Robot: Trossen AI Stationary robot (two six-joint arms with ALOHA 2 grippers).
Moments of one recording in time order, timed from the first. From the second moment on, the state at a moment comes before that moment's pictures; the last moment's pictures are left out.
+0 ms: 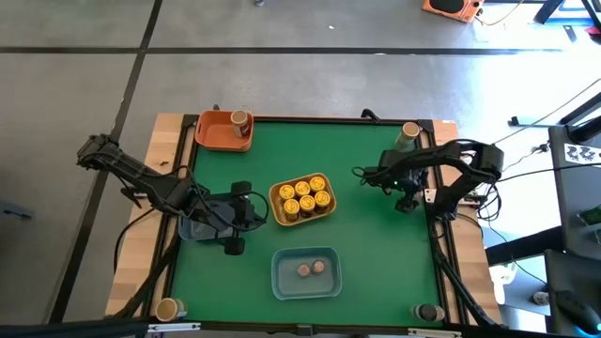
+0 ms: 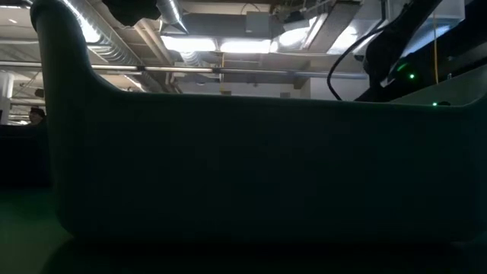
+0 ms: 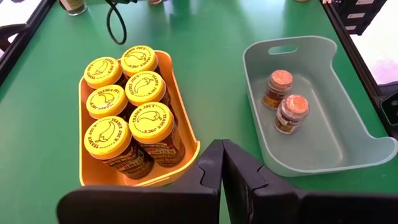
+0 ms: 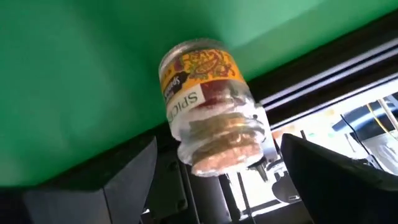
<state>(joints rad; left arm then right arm) -0.42 1.18 0.94 -0.48 -0.38 -0.23 -0.34 1.61 0.75 -1.37 0.14 0.22</state>
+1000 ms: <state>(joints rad) -0.42 1.20 0.94 -0.48 -0.38 -0.27 -0.34 1.61 0.78 -1.32 0.12 0.18</state>
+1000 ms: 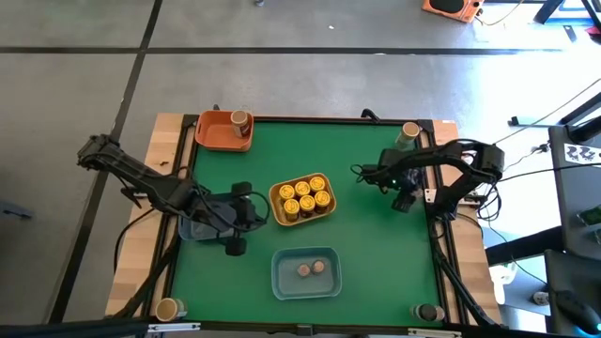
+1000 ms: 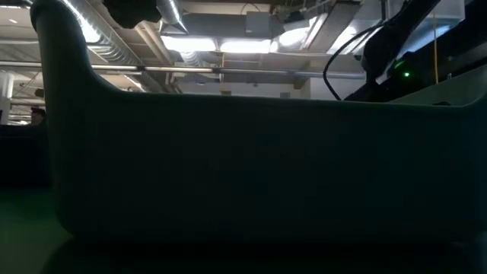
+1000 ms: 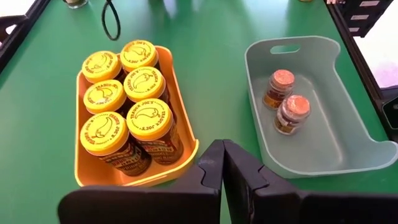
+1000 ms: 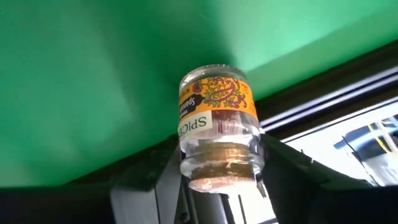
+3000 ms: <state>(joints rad) -0.87 1.35 0.94 -0.35 -0.60 -0.65 0.52 1.92 1.81 -0.97 0.02 0.39</state>
